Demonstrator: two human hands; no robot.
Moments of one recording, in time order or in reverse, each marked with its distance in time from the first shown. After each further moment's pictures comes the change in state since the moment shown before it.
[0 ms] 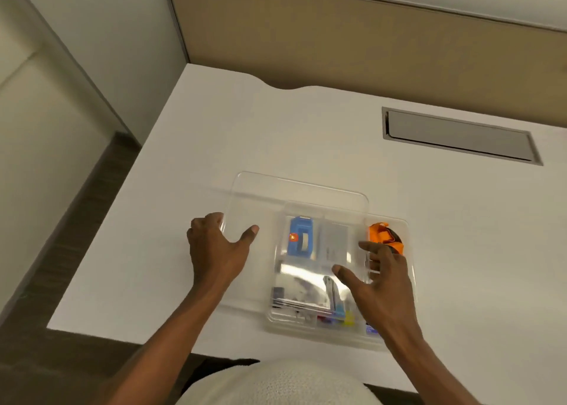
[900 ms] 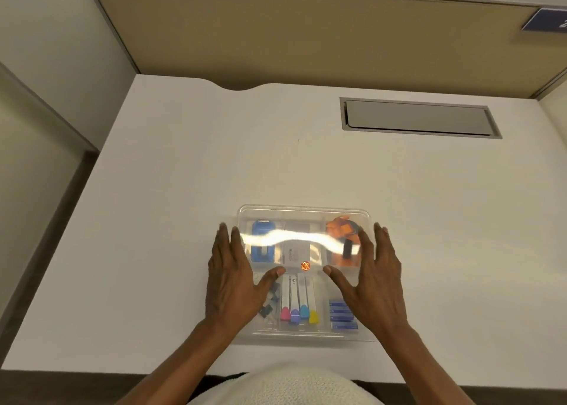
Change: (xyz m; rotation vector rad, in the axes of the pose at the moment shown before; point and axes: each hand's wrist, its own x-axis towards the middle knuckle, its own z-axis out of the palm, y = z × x) left_hand -0.072 0.041 0.113 0.240 -0.263 0.467; right_hand 0.039 0.116 -0.055 -0.364 0.189 -0.224
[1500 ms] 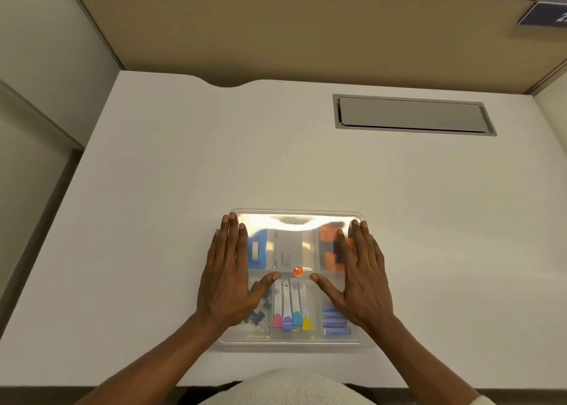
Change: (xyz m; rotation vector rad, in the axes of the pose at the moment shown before) left_hand 0.030 -0.026 0.027 0.166 -0.005 0.286; right_hand 0.019 0.032 0.033 -0.123 -0.029 -0.230
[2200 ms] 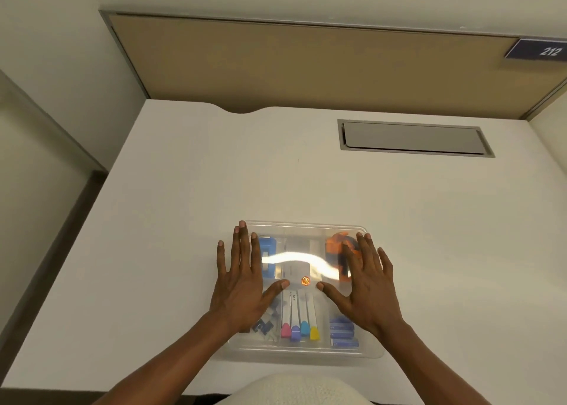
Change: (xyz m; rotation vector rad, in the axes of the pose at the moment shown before) left_hand 0.006 0.011 -0.015 0.341 -0.192 -0.043; right_hand 0.006 -0.007 -0.014 -0.050 -0.029 0.038
